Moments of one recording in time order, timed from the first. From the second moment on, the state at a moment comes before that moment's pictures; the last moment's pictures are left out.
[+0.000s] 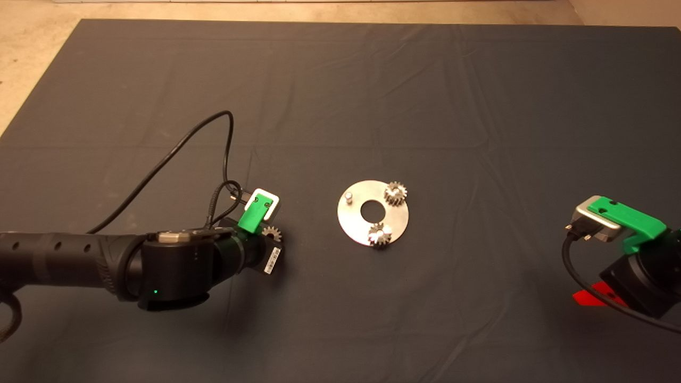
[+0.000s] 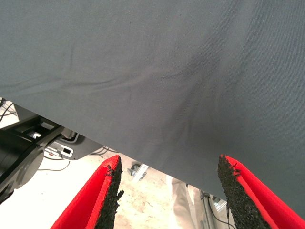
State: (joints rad) left arm -0.03 2.34 -0.67 1.19 1.47 -1.22; right arm 0.51 1.96 -0.40 -0.11 -1.53 1.12
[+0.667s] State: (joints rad) left arm -0.03 2.34 -0.67 1.19 1.46 -1.22; right arm 0.51 1.96 -0.40 -0.11 -1.53 1.11
